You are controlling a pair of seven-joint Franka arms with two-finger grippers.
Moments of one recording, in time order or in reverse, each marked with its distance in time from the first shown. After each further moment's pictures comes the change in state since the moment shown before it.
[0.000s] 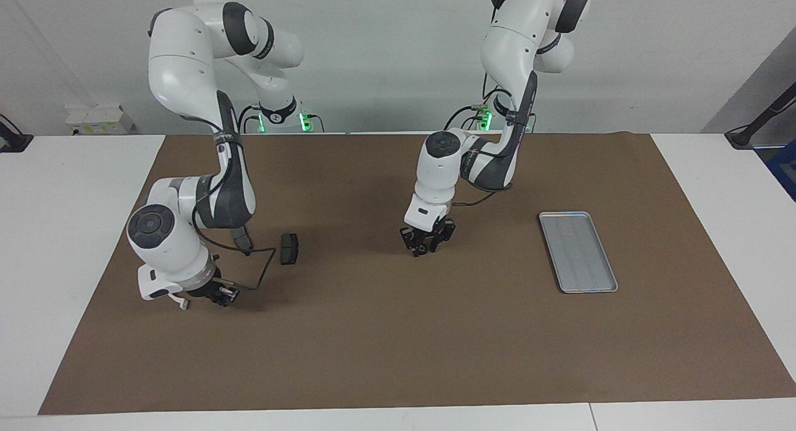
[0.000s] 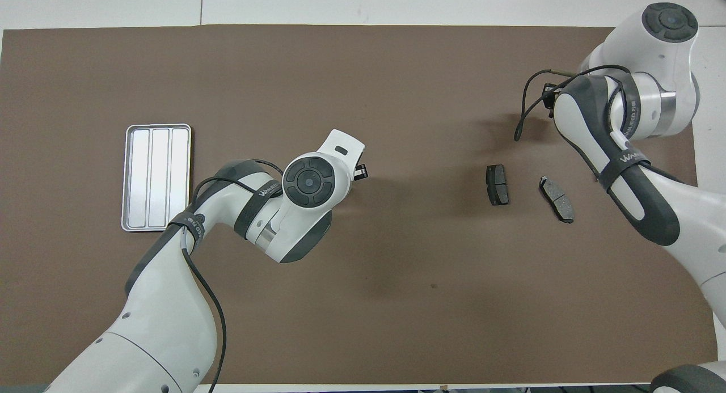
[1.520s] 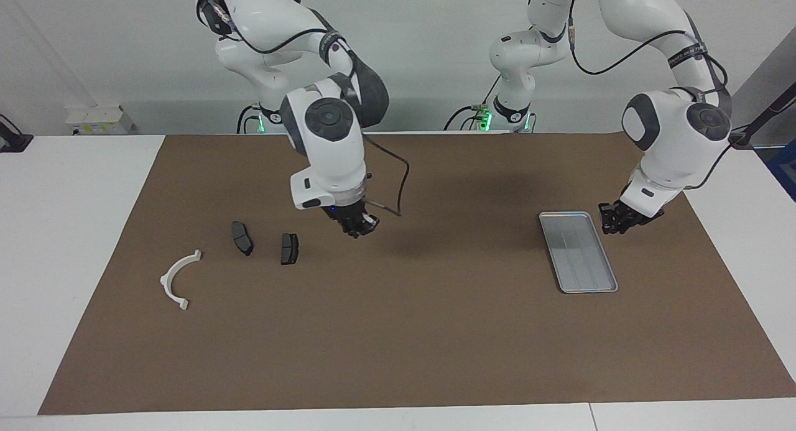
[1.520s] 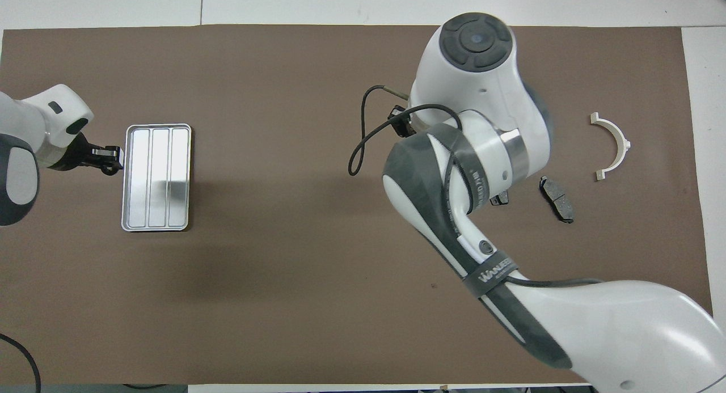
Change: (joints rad) left arm 0.678 -0.268 0.009 -0.069 -0.104 -0.352 1.064; right arm 0.454 -0.162 0.014 0.008 0.134 -0.136 0.658
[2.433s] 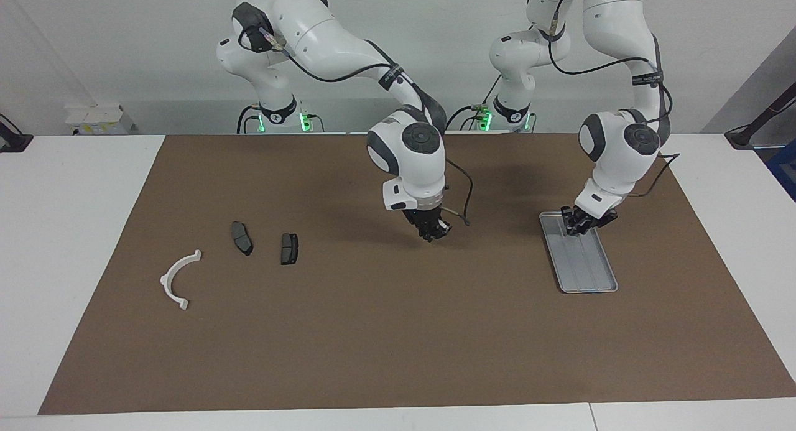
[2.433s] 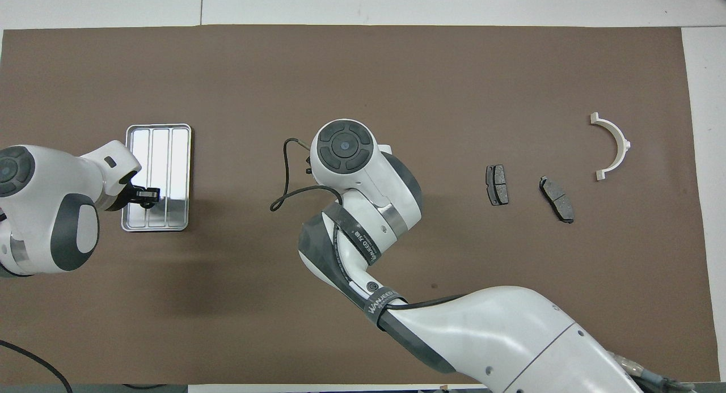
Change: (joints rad) left arm -0.004 -0.036 -0.016 -0.307 -0.004 0.279 -0.008; right arm 0.198 0.166 -0.001 -0.106 0.015 0.379 0.306
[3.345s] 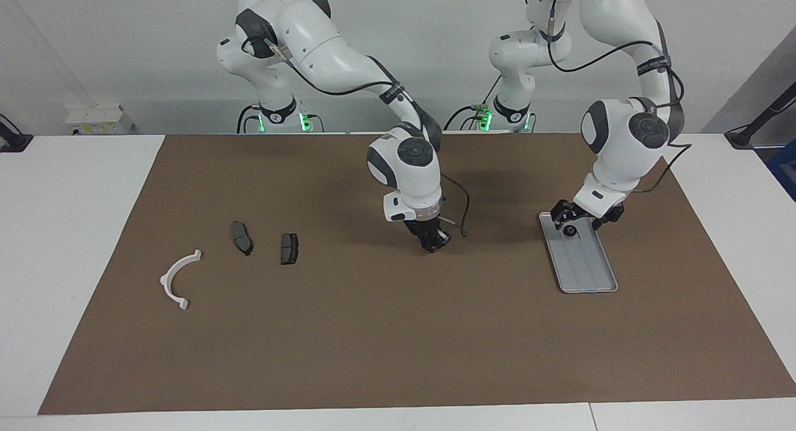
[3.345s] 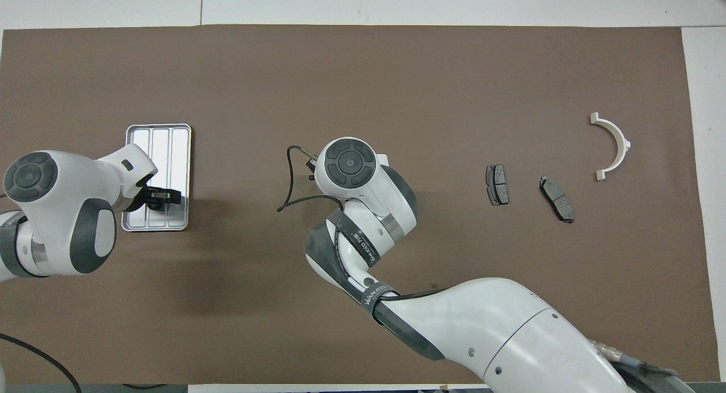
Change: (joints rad) left arm -0.103 -0.001 -0.006 0.301 -0.007 -0.321 -0.148; right arm -0.005 0.013 -0.006 -0.072 0.000 0.145 0.000
